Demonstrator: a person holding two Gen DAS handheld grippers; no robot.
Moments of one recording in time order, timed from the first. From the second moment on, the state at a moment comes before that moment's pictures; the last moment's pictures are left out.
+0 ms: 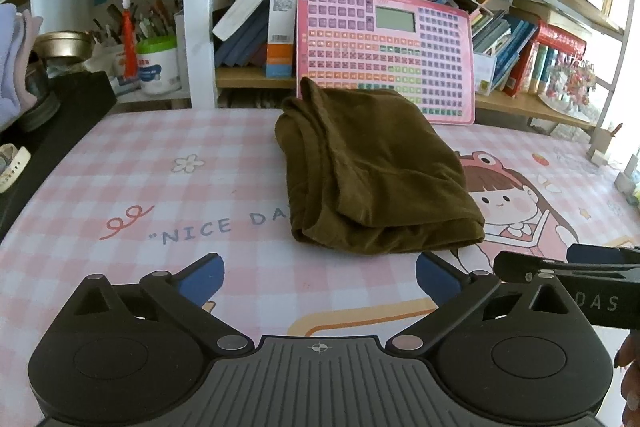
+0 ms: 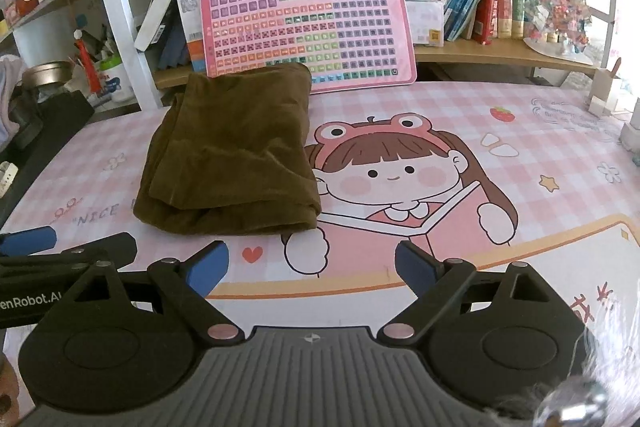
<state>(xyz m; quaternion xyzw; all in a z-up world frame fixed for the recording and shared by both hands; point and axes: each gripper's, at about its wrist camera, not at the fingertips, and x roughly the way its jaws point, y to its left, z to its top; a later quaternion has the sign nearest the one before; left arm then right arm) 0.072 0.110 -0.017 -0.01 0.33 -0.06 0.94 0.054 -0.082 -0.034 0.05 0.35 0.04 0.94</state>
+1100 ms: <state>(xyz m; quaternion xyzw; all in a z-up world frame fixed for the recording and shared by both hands) 0.069 0.108 -0.018 0.00 0.34 -0.07 0.94 0.047 -0.083 -0.034 0.06 0.35 0.02 0.93</state>
